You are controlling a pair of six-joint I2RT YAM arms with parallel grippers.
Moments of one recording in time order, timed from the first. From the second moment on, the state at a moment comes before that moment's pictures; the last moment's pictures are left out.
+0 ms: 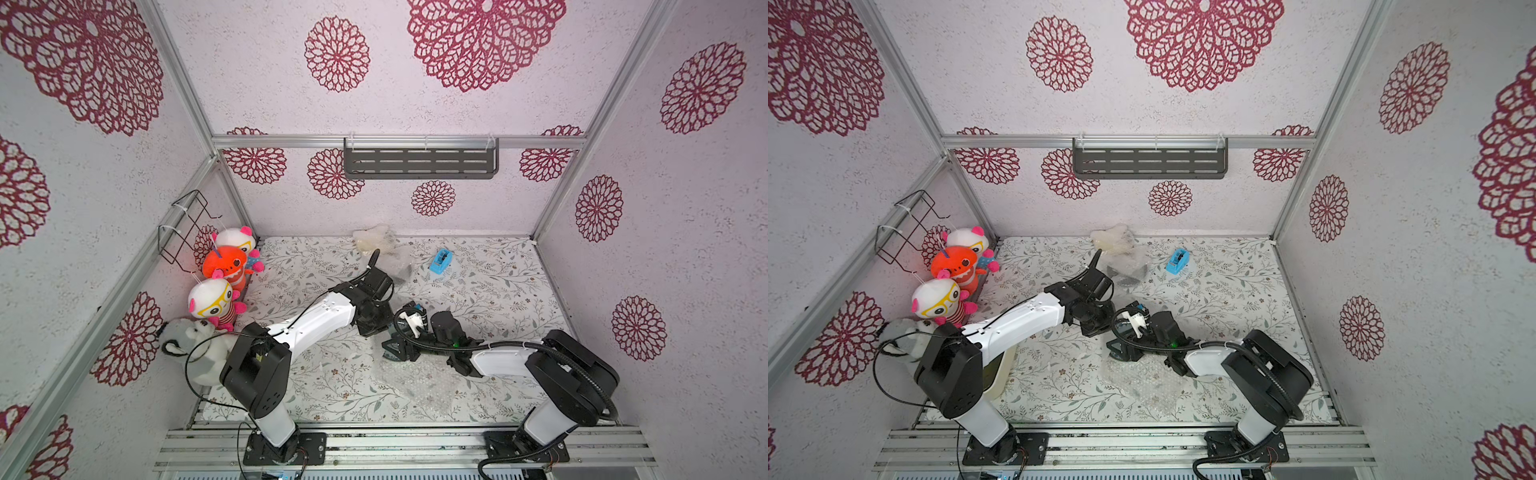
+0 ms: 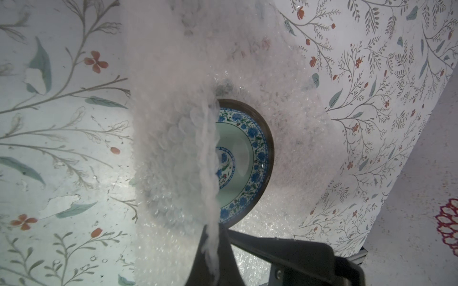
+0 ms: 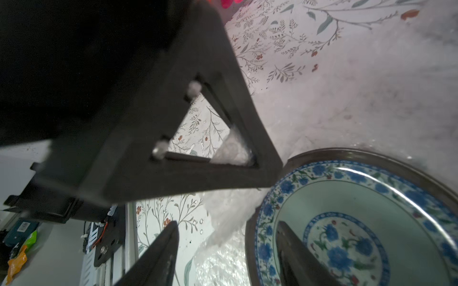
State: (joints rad) left arm -0.65 1.69 1.26 -0.74 0.15 -0.97; right arm 0.80 1.65 0.62 0.62 -0.44 0.44
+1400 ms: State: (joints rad) left arm -0.66 2.16 1.55 -0.67 0.43 -0.61; right arm 0.68 1.28 0.44 0.39 -0.23 0.49
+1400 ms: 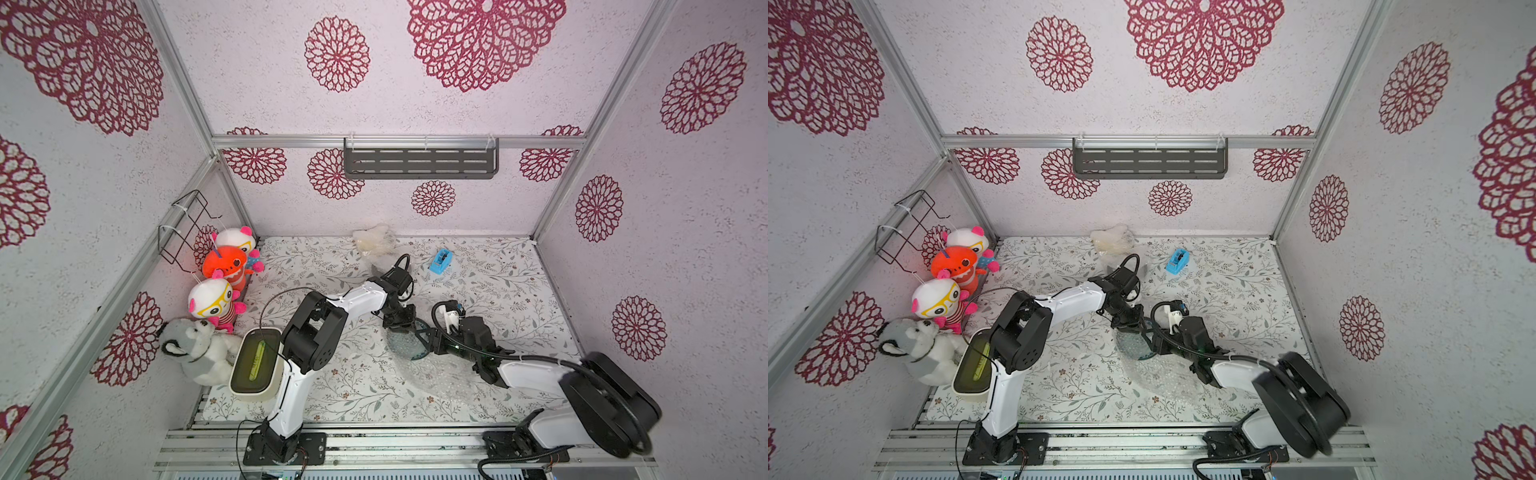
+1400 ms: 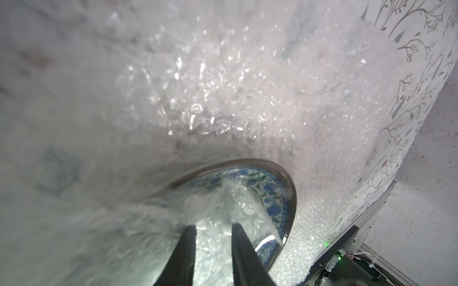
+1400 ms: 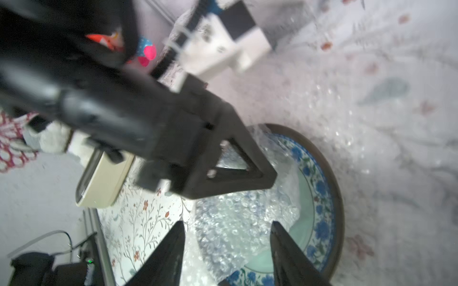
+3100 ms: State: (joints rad) left arm -0.60 1.99 1.16 -0.24 0.59 -0.52; right arm 0.67 1.56 0.70 -0.06 -0.27 -0.80
